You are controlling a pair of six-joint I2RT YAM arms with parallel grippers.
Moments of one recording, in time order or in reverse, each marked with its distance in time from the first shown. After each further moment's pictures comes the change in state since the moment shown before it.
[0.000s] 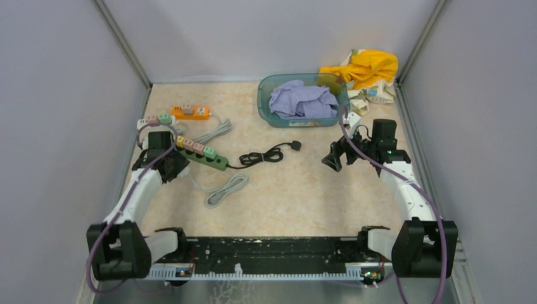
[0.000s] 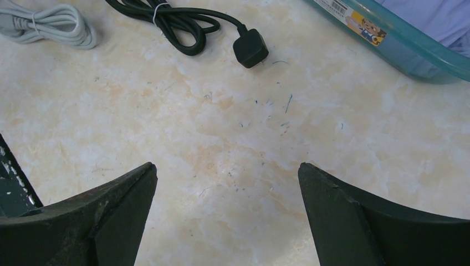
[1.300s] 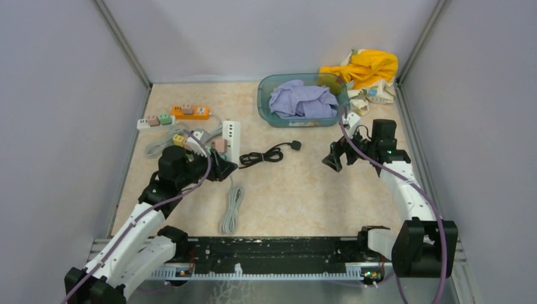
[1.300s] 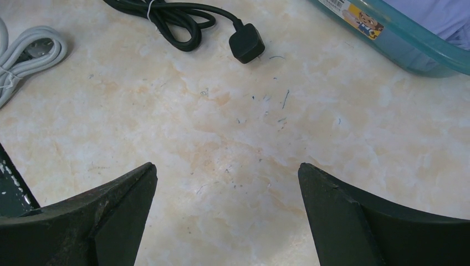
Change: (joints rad) left arm -0.397 -0.456 -0.179 0.374 0.586 0.349; right arm 0.002 0.000 0.000 -0.011 0.018 -0.002
